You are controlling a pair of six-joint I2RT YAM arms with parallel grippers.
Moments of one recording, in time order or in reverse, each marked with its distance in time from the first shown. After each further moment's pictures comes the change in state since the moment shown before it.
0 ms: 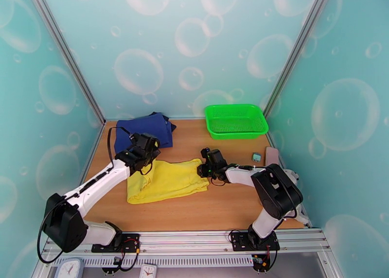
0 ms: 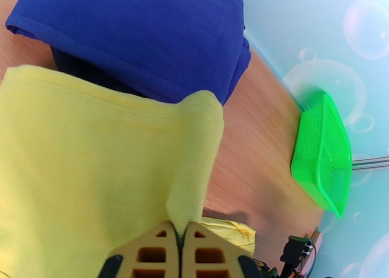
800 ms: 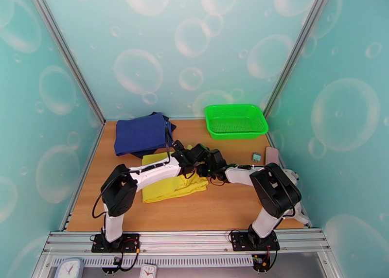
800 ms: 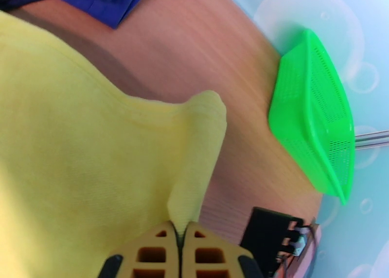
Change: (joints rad) left arm -0.365 0.539 0.389 0.019 -0.213 -0.352; right arm 0.001 0.017 0.000 0.034 -0.023 0.020
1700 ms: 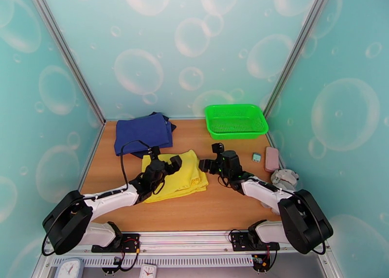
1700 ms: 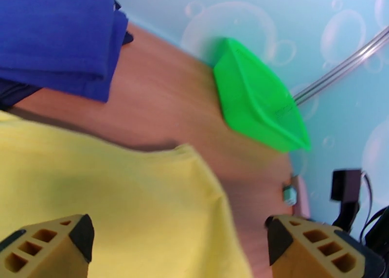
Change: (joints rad) left arm 0.204 -0.652 -0.956 0.851 0.266 0.672; right arm -0.048 -0.346 -0.193 0.177 -0.063 0.046
